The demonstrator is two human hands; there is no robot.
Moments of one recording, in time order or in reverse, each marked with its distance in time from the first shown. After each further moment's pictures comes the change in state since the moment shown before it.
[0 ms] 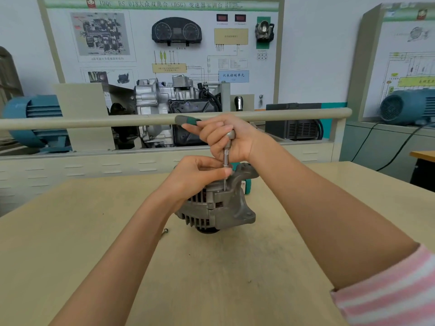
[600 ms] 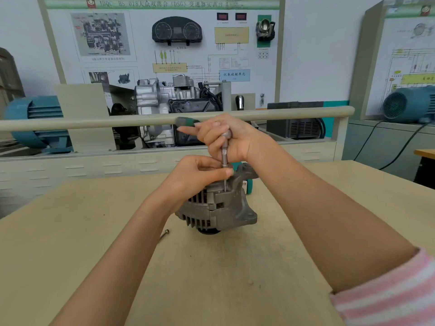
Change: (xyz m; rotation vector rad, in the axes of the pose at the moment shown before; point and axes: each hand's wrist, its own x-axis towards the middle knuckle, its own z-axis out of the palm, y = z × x) left_hand 0.002 -0.001 -0.002 -0.009 -0.025 0.015; right_hand 0.005 0.001 0.004 -0.095 0.101 -0.075
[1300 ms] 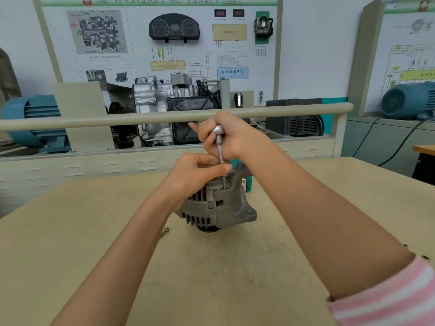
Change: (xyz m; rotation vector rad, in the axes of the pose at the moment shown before) left_hand -0.001 -0.001 0.003 0.019 0.037 0.014; right_hand 0.003 0.006 0.009 0.103 0.180 -0.126
